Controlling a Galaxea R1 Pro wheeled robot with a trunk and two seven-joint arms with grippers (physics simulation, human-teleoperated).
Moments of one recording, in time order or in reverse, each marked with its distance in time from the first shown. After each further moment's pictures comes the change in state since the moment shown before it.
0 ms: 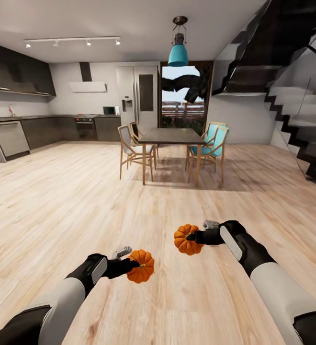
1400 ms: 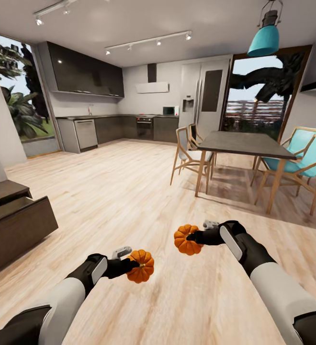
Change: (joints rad) left arm 0.000 -0.001 -0.001 0.000 0.000 -0.002 0.001; right arm 0.000 0.000 0.000 0.000 -0.004 0.000 0.000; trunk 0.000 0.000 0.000
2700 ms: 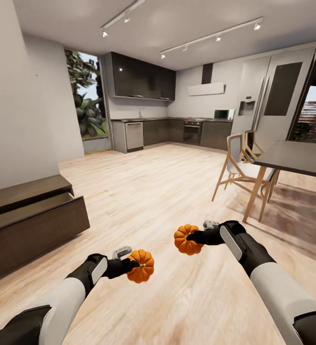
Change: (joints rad) left arm 0.000 0.000 0.001 0.000 0.001 0.000 0.000; right arm 0.000 0.000 0.001 0.000 0.004 -0.002 0.000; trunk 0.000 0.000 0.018
